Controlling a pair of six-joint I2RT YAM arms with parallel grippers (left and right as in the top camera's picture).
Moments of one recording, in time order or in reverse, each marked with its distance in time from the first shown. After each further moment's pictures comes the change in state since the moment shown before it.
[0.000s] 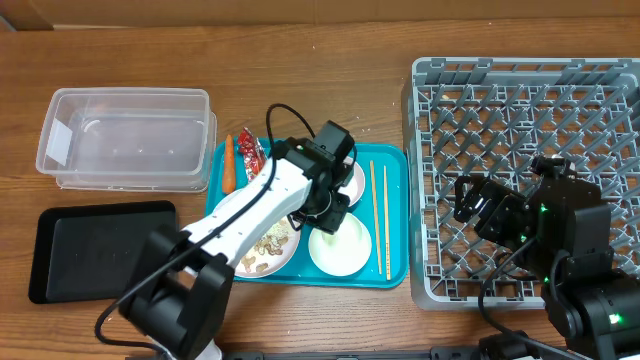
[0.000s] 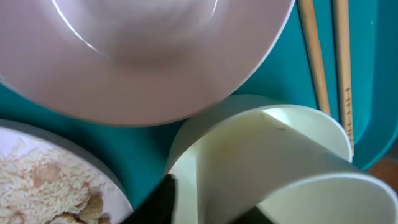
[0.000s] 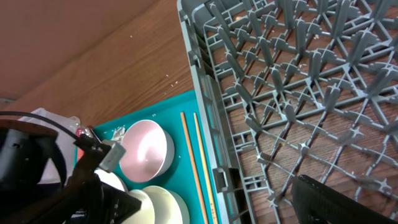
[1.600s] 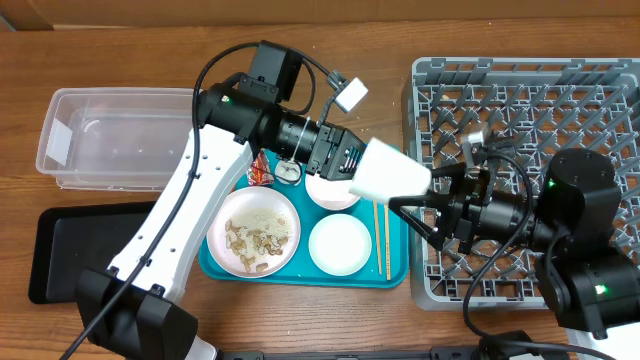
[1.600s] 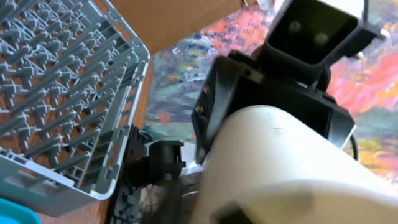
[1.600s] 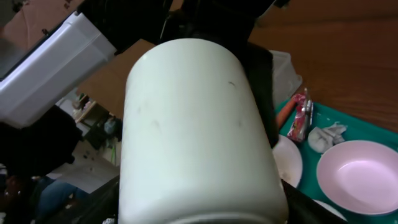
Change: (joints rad) left arm 0.211 -0.111 0.346 -0.078 1.255 0.277; right arm -0.005 0.083 0.000 0.417 -0.963 -0.293
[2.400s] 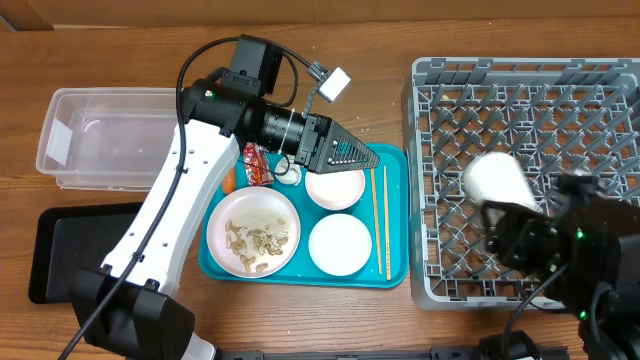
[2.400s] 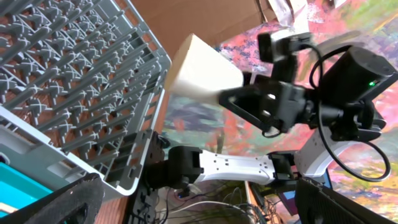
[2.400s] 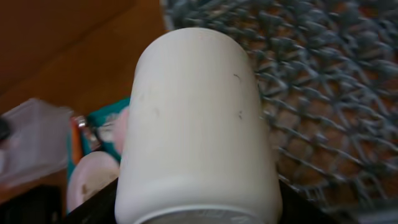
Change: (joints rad) left arm 0.066 0.003 0.000 0.004 -0.050 -0.016; right arm 0.005 -0.101 0.231 -0.735 1.003 0.289
